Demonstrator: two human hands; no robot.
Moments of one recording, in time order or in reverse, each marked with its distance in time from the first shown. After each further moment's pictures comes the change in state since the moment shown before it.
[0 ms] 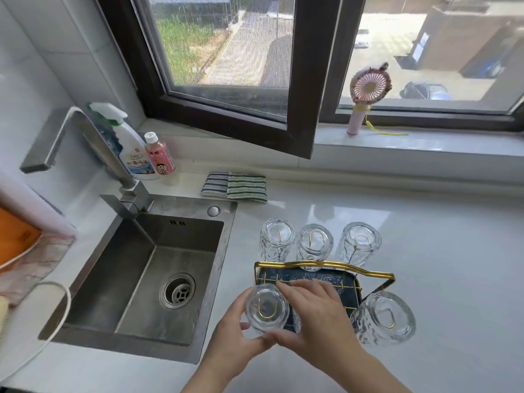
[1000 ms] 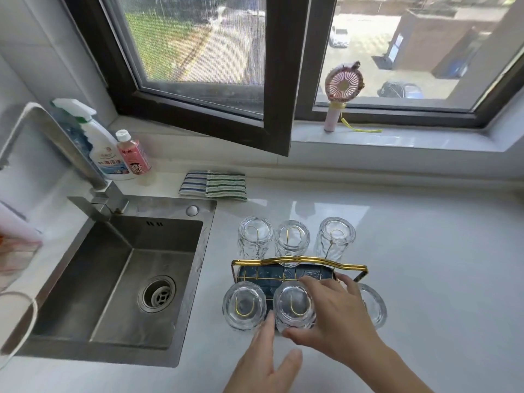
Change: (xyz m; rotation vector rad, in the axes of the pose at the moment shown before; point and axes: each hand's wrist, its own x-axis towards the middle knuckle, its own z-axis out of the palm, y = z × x) left_hand -0.051 0.066 0.050 0.058 -0.239 -0.061; right_hand -0.019 0.045 -0.020 -0.103 -0.160 0.228
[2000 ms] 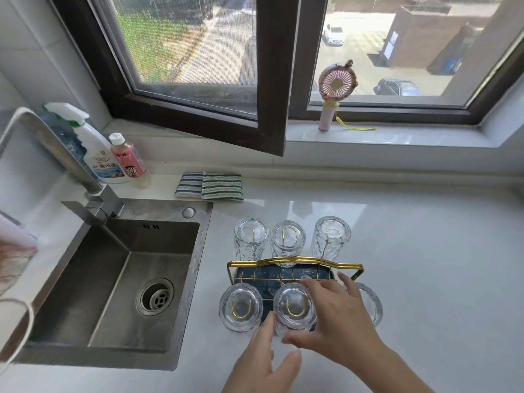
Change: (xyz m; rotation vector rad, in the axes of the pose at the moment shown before) left_hand -0.002 0.017 -0.003 -0.014 -0.043 -0.068; right_hand -0.007 0.001 -0.009 0.001 -0.058 0.010
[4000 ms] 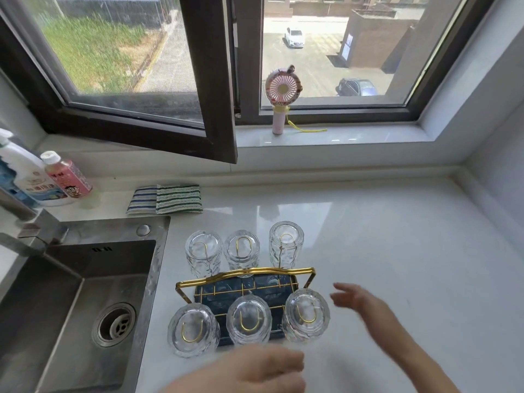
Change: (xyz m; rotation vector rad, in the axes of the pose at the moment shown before) left_hand -0.018 0.100 -0.023 0.166 -0.658 0.154; right_hand -0.041 0.124 -0.003 0.976 0.119 0.343
